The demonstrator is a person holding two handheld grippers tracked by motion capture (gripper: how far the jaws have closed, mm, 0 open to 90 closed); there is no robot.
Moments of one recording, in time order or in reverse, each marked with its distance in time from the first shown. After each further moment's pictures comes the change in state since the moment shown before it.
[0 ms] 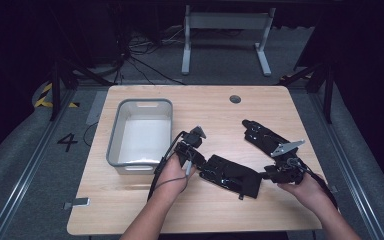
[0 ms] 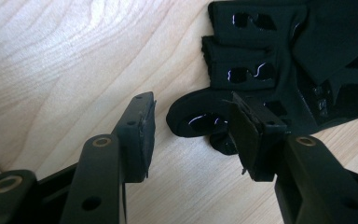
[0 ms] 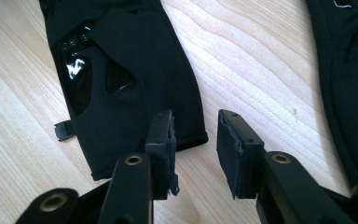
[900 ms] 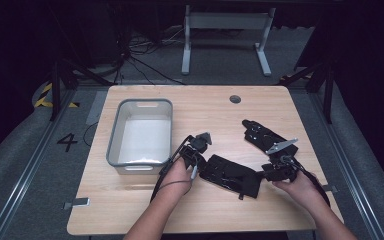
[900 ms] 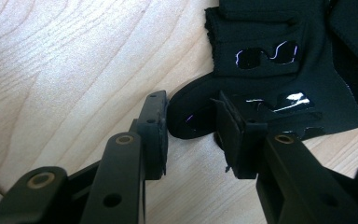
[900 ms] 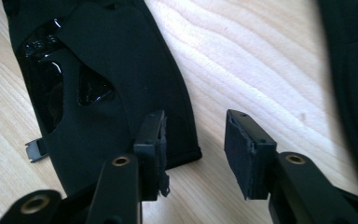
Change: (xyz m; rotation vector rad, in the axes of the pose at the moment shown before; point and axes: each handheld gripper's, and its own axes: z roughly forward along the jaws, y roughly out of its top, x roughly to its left) left arm -0.013 0.003 0.019 0.085 0.091 0.065; right arm -0.007 0.004 0.023 0.030 -0.004 0.046
